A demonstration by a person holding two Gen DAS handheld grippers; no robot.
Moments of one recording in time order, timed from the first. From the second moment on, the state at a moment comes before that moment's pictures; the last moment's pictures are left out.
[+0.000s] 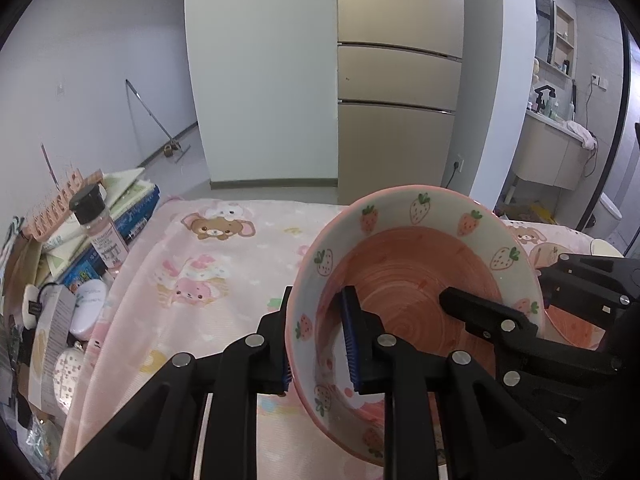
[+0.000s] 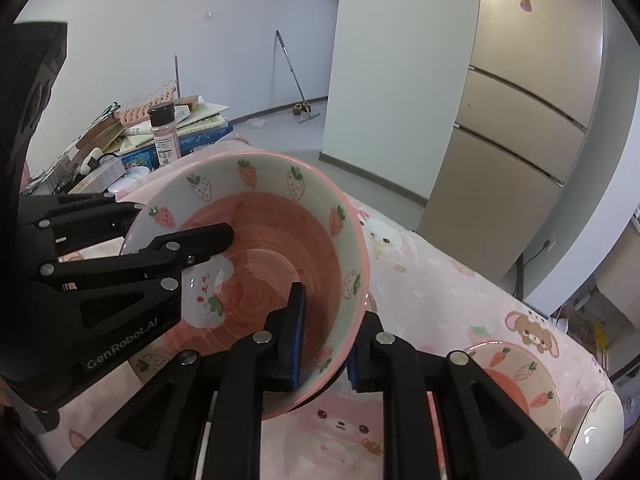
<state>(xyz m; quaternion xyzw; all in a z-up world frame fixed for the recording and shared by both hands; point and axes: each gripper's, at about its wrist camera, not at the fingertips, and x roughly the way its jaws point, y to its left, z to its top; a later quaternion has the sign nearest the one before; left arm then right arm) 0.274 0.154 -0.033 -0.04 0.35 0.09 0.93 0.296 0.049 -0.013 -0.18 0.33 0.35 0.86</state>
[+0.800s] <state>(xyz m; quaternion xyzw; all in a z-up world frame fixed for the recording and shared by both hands) 0.266 0.171 -0.026 -0.10 0.32 0.10 0.94 0.299 0.036 -0.012 -0.15 0.30 0.34 0.88</state>
